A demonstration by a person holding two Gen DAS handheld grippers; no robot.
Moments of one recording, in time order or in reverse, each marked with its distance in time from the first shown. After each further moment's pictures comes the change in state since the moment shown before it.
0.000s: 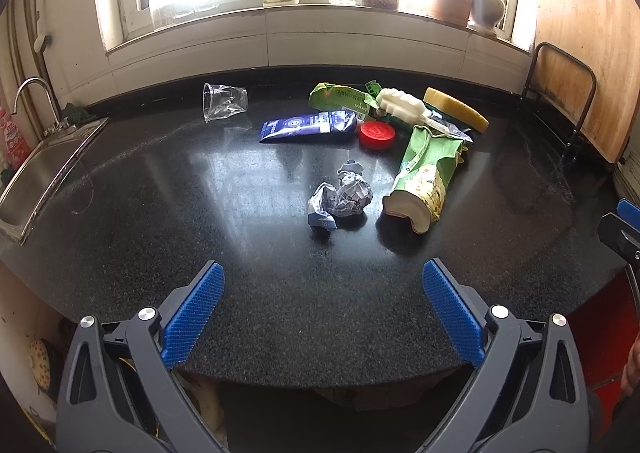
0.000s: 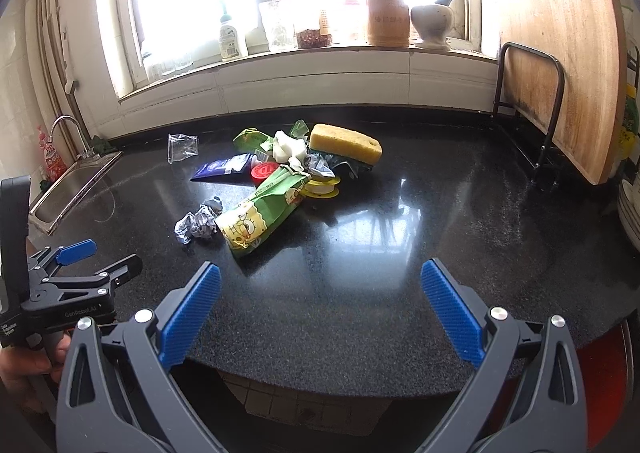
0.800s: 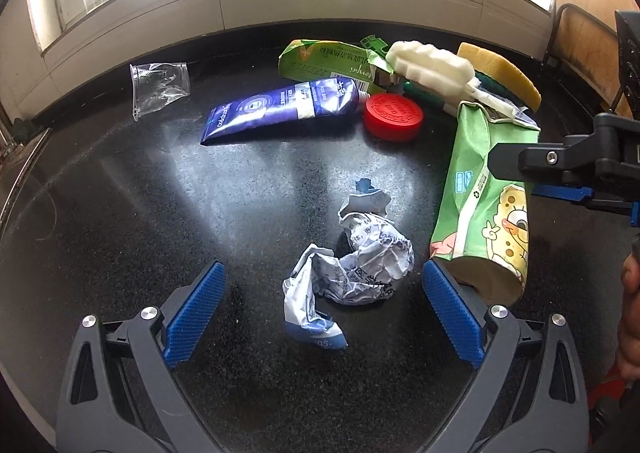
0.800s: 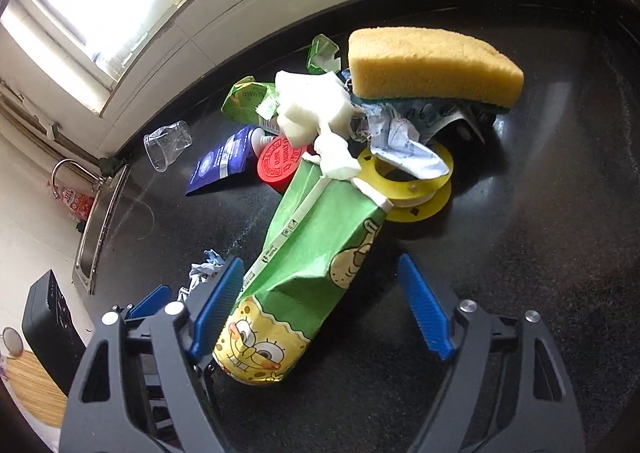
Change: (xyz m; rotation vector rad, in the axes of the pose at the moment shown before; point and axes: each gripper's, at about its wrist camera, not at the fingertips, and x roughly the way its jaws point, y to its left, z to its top) left arm 0.133 -0.003 0.044 0.076 0.129 -0.045; right arm 0.212 0.007 0.061 0.281 0.364 0.257
